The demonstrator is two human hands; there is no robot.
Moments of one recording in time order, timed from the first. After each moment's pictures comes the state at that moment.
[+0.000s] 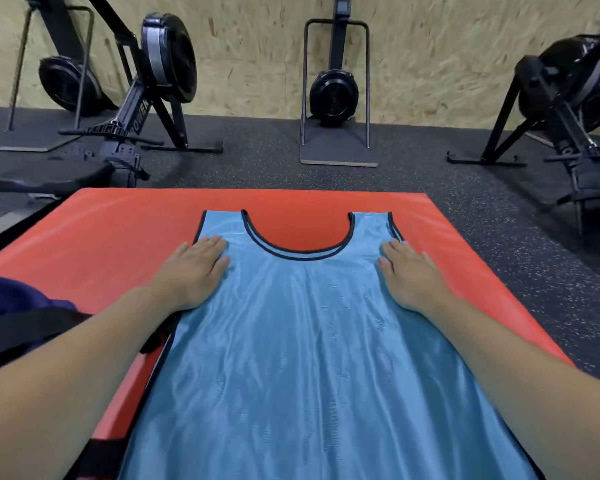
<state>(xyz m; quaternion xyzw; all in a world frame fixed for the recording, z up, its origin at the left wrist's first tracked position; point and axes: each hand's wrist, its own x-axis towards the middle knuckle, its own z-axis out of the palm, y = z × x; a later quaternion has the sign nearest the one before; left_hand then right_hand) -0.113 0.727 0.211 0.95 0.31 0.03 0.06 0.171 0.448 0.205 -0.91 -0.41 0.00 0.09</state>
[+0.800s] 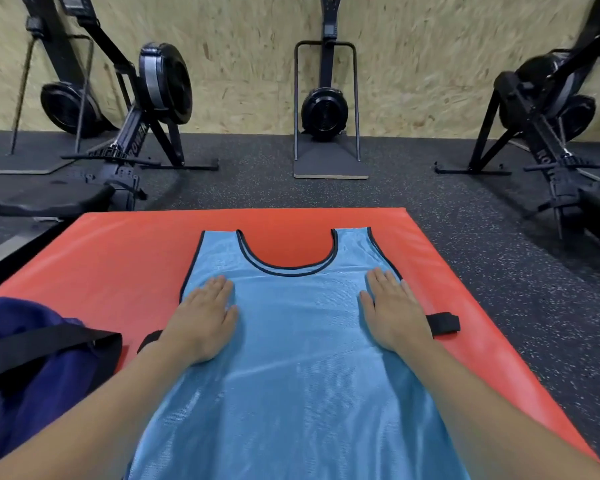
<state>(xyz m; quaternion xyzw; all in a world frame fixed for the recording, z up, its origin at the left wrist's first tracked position) -0.125 0.639 0.217 0.95 0.31 0.02 0.06 0.122 0.411 0.204 -0.92 -0.39 0.00 0.10</state>
